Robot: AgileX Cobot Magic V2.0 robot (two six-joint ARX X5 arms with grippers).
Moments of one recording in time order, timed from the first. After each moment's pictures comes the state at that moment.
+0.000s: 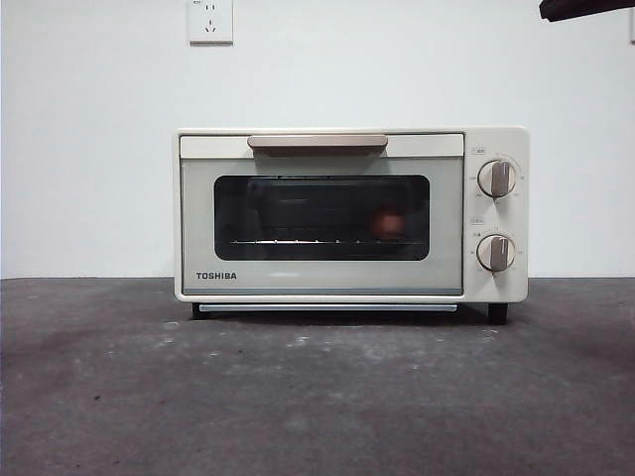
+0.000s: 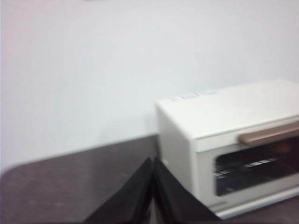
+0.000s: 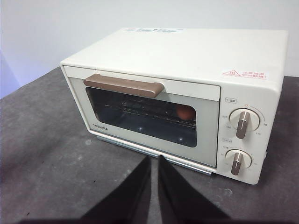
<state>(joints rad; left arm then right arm) -0.04 0.35 0.49 -0.05 0.20 0.11 0.61 0.58 0.57 -0.17 0.08 0.19</state>
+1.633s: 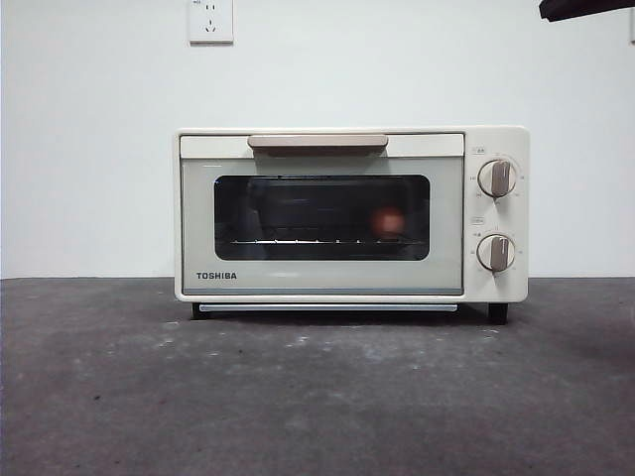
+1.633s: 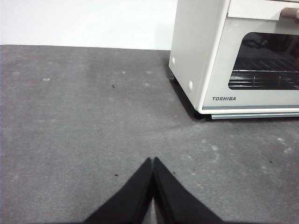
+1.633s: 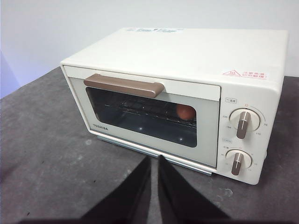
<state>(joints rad) 0.01 0.01 0.03 -0.17 0.20 -0.04 0.61 0.58 0.57 -0.17 0.08 0.19</state>
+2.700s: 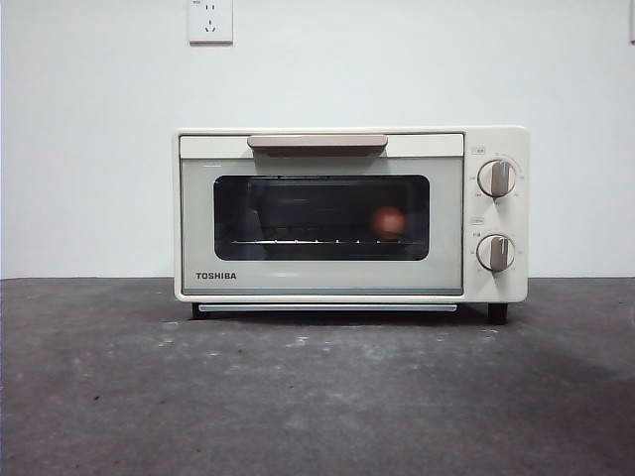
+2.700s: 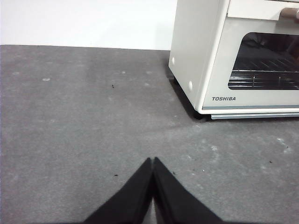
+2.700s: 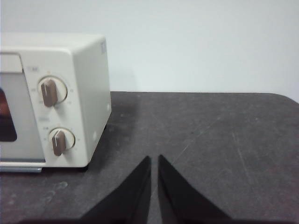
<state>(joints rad) 0.01 0.01 0.03 -0.17 0.20 -0.04 0.00 0.05 0.04 0.03 0.00 0.02</state>
